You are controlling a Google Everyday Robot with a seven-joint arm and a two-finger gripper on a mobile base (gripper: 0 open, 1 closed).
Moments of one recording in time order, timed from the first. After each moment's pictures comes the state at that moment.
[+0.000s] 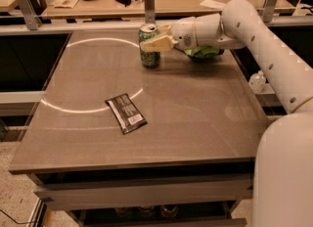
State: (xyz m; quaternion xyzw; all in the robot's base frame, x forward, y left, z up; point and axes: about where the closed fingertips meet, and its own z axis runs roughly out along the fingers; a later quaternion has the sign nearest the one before) arm 0.736 0.014 0.897 -0.50 0.62 0.37 0.48
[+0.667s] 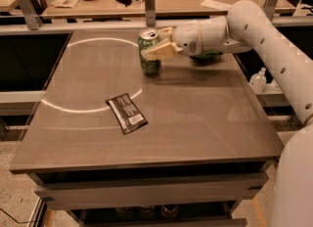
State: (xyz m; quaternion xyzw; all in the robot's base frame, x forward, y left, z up) arm 0.683 0.009 0.903 -0.55 0.58 0.38 0.47
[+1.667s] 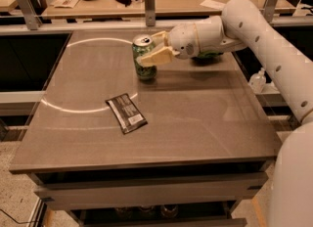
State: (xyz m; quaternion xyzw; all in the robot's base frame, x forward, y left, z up) arm 0.652 0.023 0.900 -0.59 0.55 0.40 0.44
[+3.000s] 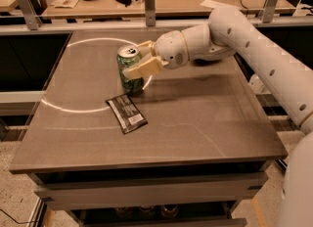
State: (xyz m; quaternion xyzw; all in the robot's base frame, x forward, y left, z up) arm 0.600 0.063 0.899 -0.61 0.51 0.45 0.41
